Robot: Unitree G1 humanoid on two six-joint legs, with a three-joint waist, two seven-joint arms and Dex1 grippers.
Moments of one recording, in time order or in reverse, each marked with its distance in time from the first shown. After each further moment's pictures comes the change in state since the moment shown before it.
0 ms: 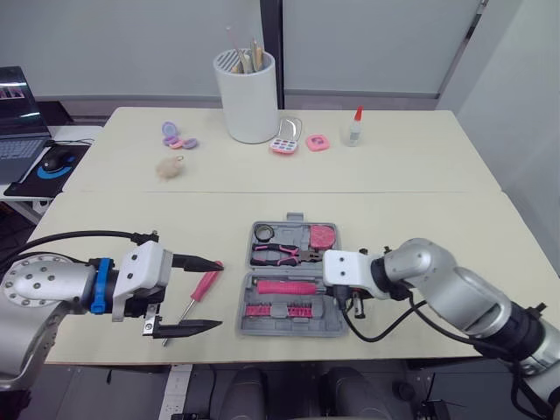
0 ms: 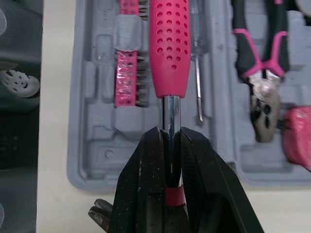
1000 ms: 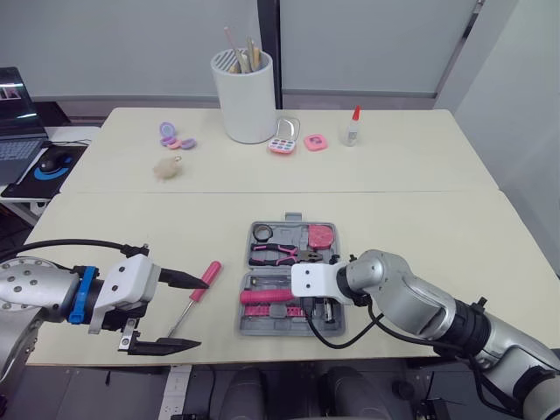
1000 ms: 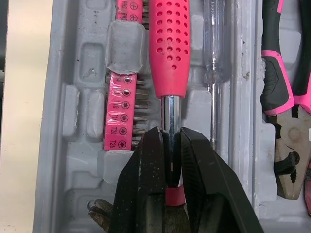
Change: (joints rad) left arm 0.075 0.053 0.031 0.022 0.015 -0.019 -0.098; right arm -0.066 0.166 0.163 0.138 -0.159 0.008 -0.059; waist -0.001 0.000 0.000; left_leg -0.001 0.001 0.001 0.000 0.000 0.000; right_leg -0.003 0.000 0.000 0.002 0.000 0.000
